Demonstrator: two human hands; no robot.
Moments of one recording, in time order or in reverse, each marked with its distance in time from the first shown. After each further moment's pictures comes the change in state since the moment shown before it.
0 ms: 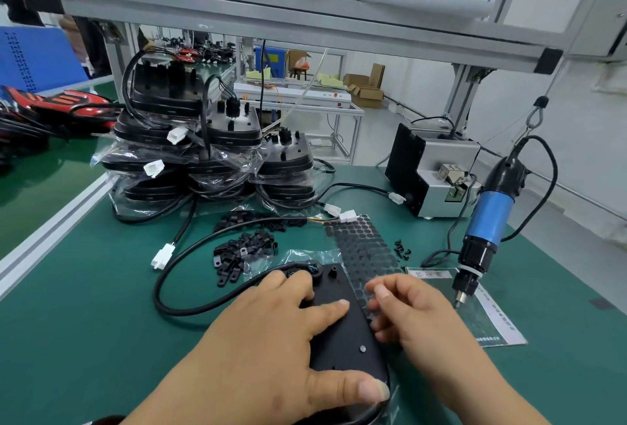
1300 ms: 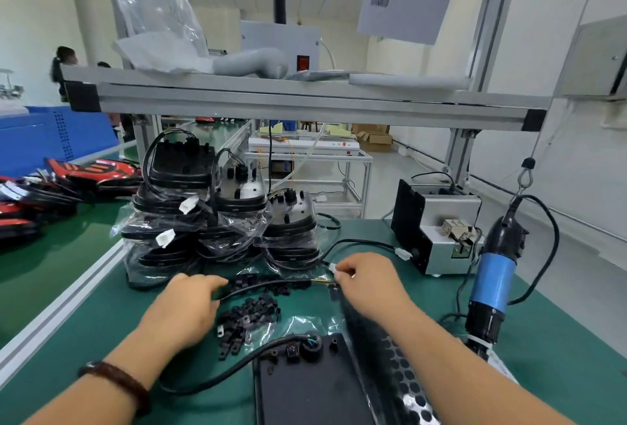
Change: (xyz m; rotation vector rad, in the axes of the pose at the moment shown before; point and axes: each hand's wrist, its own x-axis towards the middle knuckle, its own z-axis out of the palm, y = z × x) left_hand 0.055 -0.147 -0.020 0.080 0.193 -0.603; right_hand 0.125 -0.050 0.019 -0.831 0.027 -0.401
